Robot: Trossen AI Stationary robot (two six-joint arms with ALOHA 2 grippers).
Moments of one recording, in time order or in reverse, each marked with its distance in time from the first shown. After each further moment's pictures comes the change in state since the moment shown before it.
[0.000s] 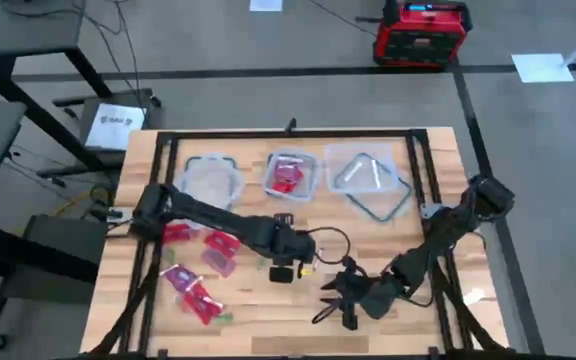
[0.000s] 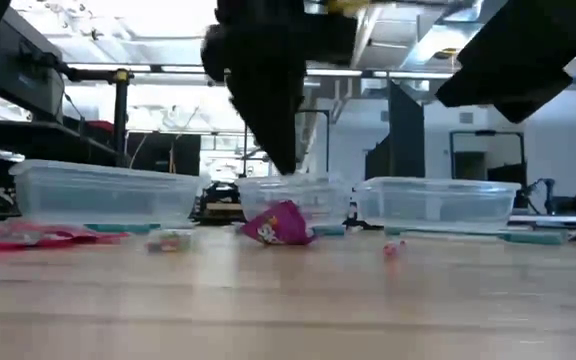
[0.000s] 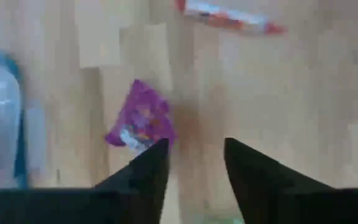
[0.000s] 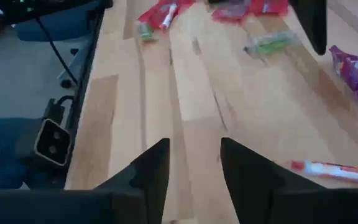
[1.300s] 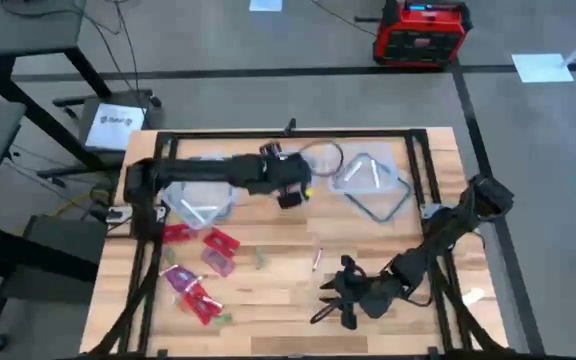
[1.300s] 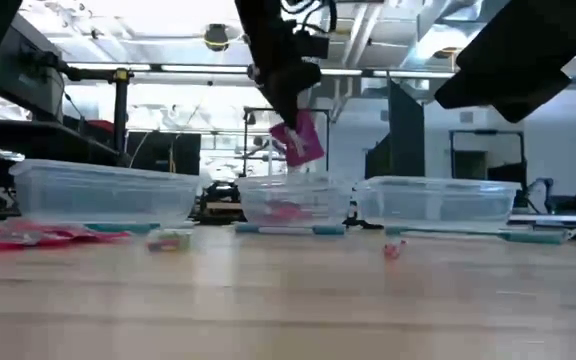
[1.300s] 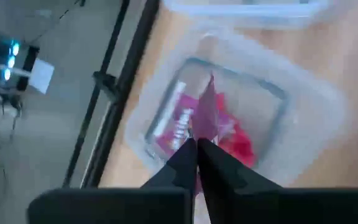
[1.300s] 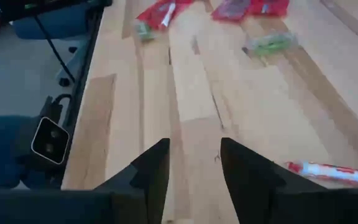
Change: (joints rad) left arm 0.402 -0.180 0.031 0.077 -0.193 0.128; right arm 0.000 0.000 0.000 -0.007 0.000 -0.007
